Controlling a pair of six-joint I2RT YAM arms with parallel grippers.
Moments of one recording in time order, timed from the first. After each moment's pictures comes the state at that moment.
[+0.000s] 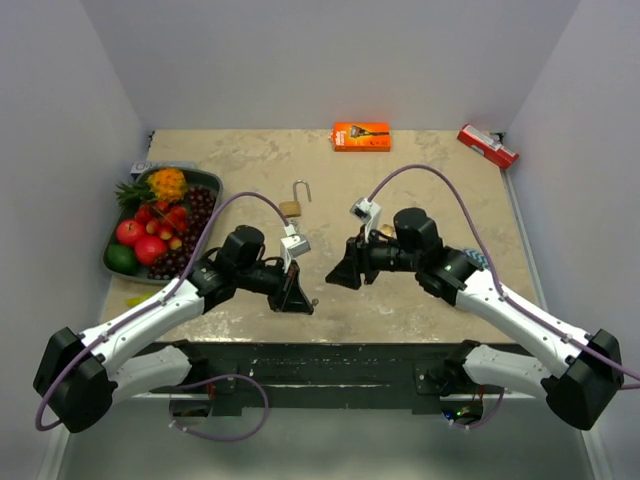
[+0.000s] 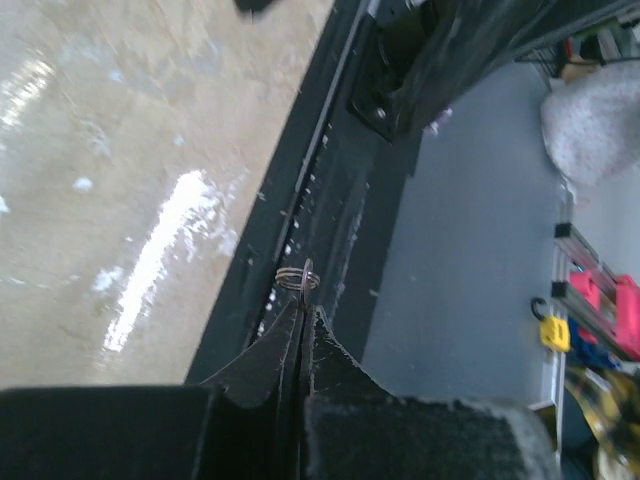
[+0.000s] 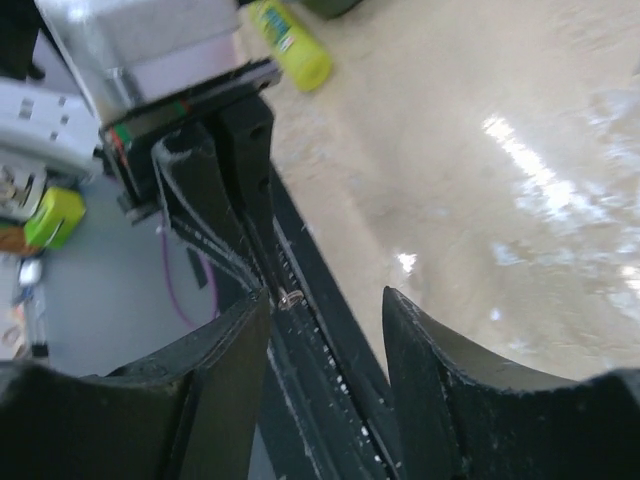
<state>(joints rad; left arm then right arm) -0.68 1.05 0.66 -0.24 0.79 -0.28 0.70 1.07 0.86 -0.23 -0.52 0.38</state>
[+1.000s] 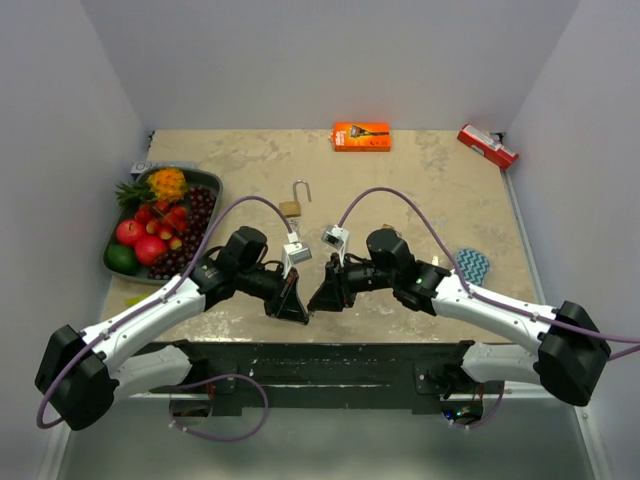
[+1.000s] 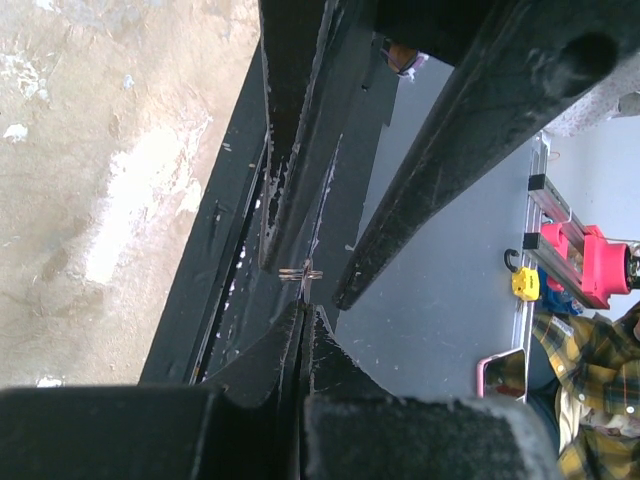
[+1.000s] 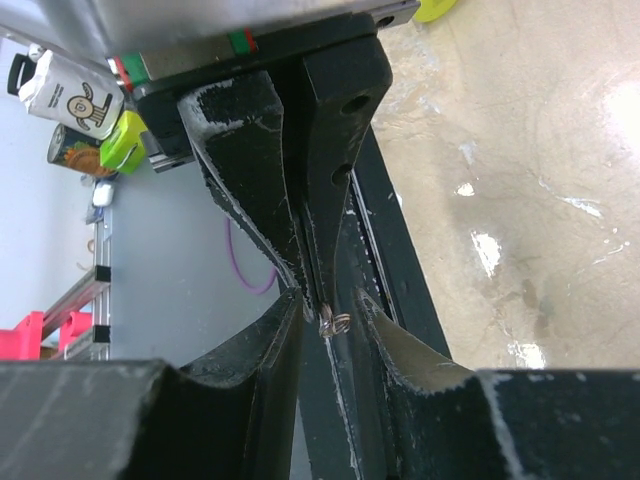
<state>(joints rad) -0.68 1.08 0.70 -0.41 0.89 -0.20 0.87 1.19 0.71 0.08 -0.65 0.48</state>
